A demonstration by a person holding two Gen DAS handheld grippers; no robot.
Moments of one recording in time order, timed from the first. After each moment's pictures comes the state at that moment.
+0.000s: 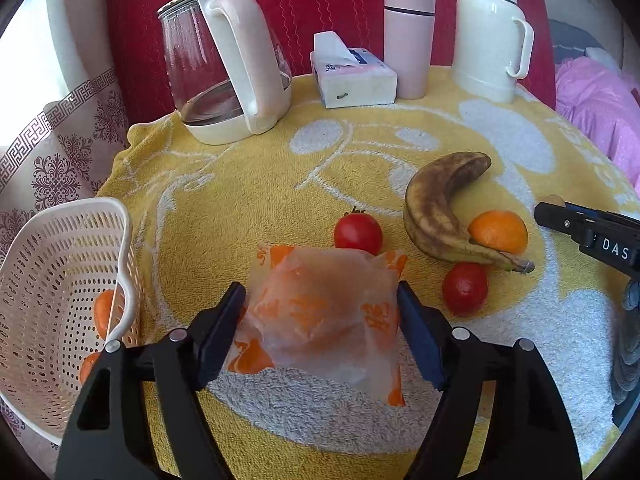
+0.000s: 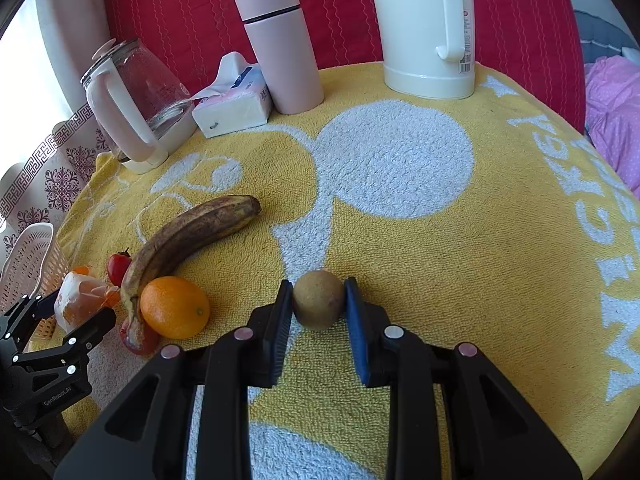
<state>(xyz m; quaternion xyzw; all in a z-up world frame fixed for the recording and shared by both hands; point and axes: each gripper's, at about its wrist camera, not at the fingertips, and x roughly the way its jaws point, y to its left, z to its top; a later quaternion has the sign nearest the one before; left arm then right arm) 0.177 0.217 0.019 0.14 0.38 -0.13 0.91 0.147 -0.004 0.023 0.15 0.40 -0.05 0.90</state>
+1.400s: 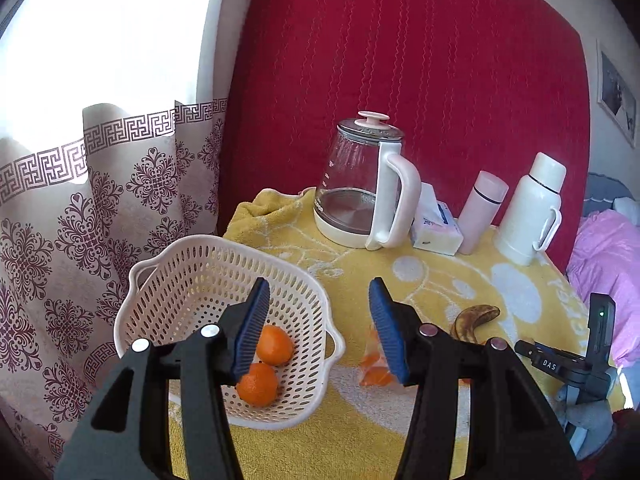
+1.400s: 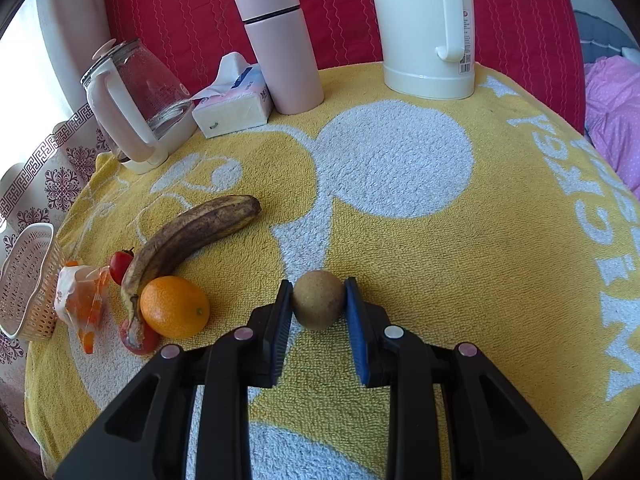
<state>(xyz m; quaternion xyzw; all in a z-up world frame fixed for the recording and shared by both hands) 0.126 0.354 0.122 -0.04 0.25 -0.07 0.96 0.147 -0.004 0.022 0.14 0.40 -0.05 0.90</state>
